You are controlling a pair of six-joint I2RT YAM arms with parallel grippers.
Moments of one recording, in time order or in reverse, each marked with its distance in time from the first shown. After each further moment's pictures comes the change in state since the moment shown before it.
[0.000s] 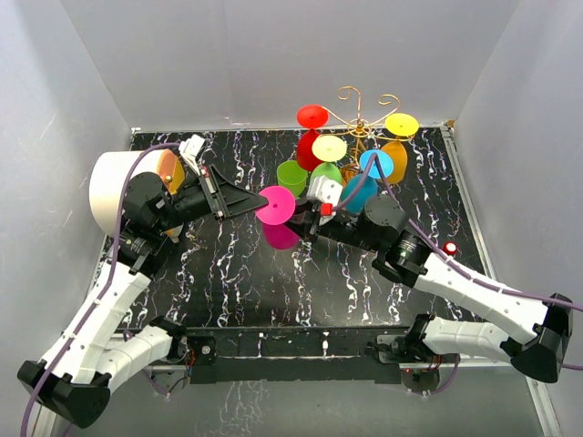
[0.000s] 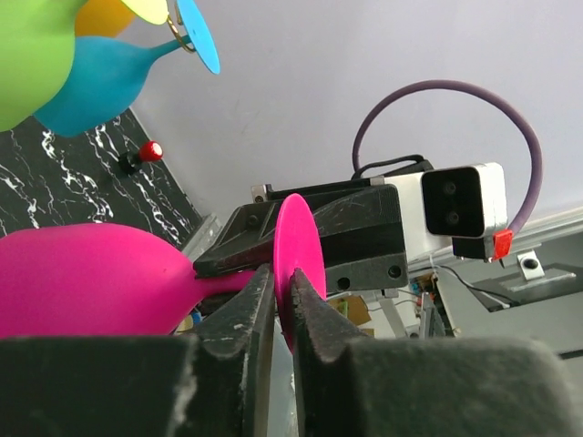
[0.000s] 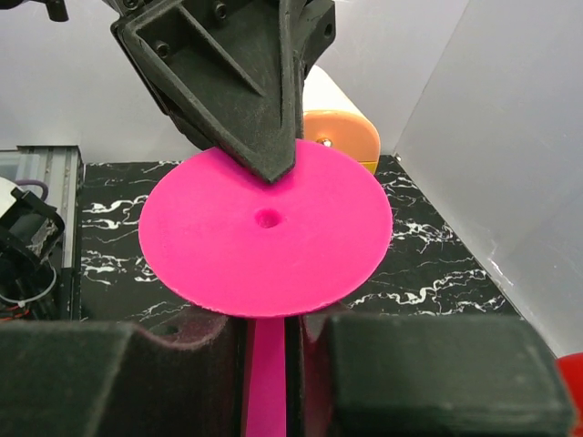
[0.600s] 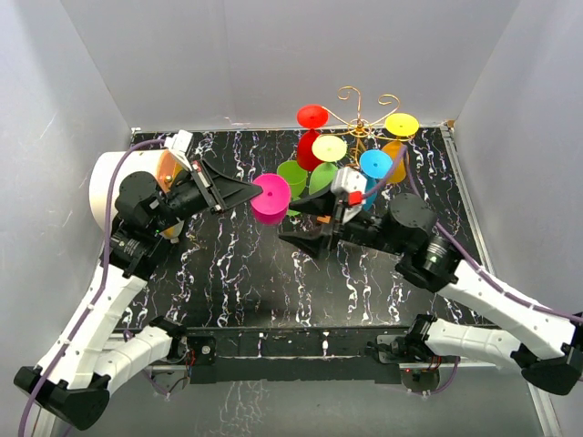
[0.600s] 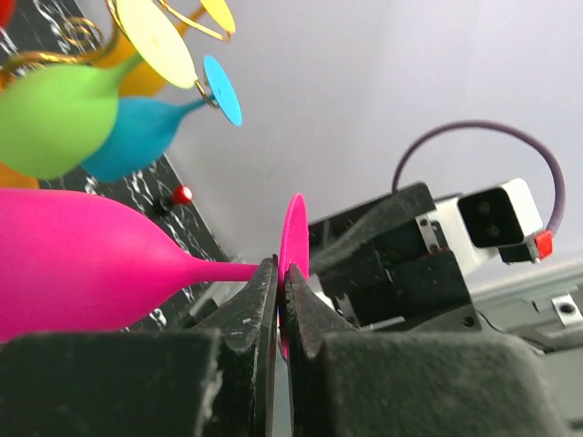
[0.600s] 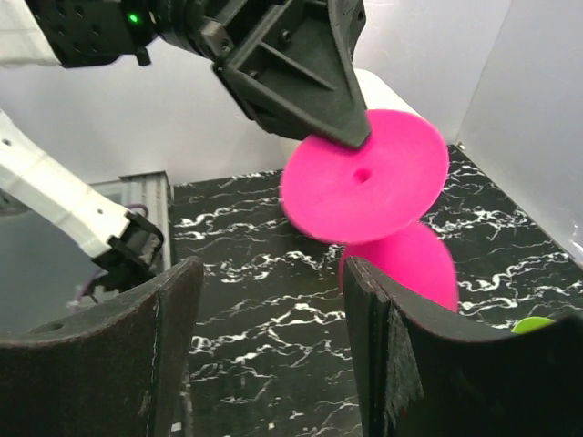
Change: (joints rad) left arm 0.000 -0.001 0.042 -0.049 -0.112 0.041; right arm -0.005 -0.087 0.080 -0.187 -0.058 0.179
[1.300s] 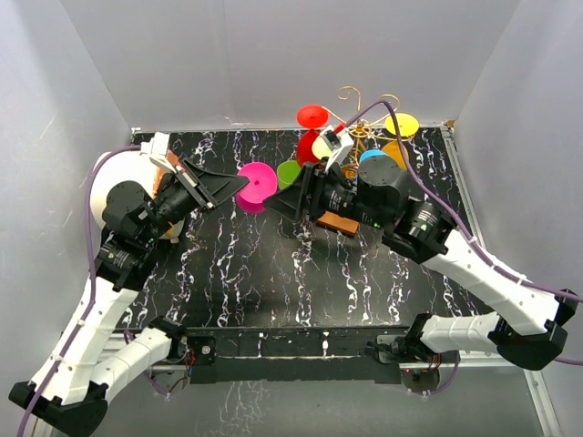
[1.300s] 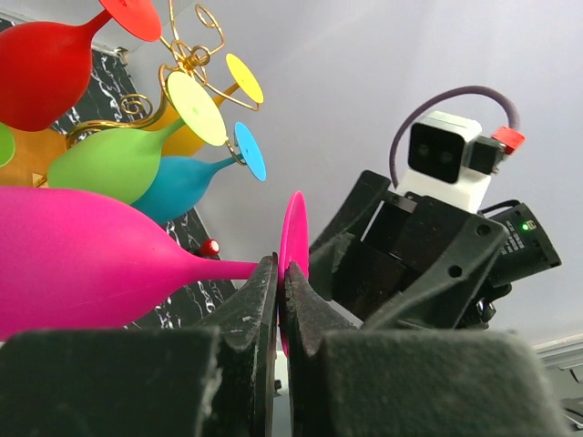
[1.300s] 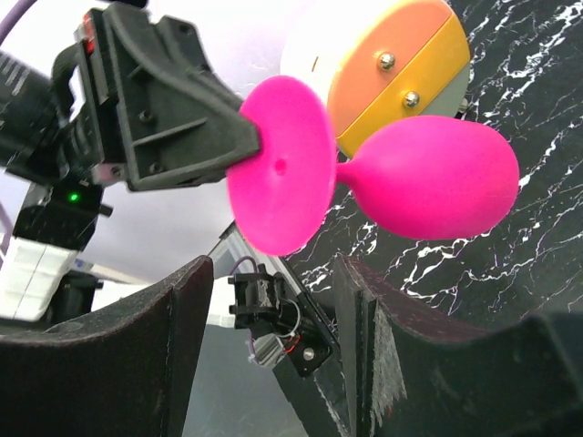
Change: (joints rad) left arm 0.000 -0.073 0.010 -0.046 -0.222 0.045; right arm 0.001 0.194 0.369 -0.374 0.203 0.650
